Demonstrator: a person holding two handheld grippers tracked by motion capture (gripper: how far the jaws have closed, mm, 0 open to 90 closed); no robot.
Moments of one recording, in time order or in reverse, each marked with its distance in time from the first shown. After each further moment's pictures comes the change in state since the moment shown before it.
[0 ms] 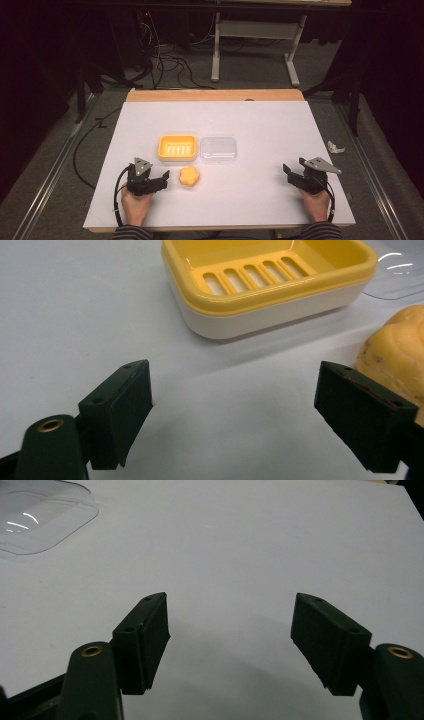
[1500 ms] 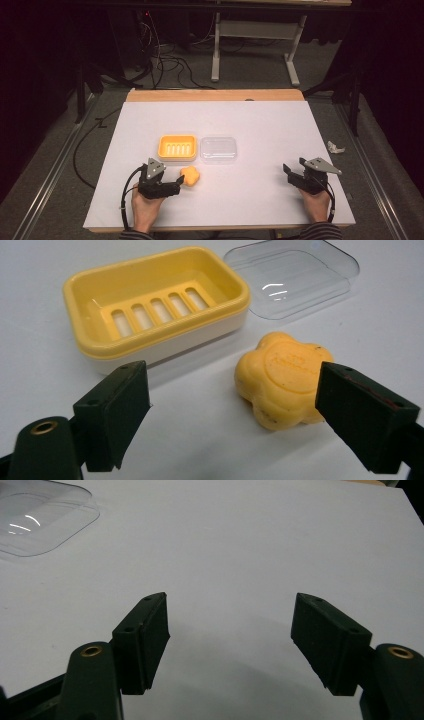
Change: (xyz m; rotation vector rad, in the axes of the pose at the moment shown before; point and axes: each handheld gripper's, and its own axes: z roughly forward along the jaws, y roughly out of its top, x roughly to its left) left arm -0.043 0.022 -0.017 -0.011 -0.147 0.067; right arm 0.000 0.000 -0.001 -0.007 0.001 0.000
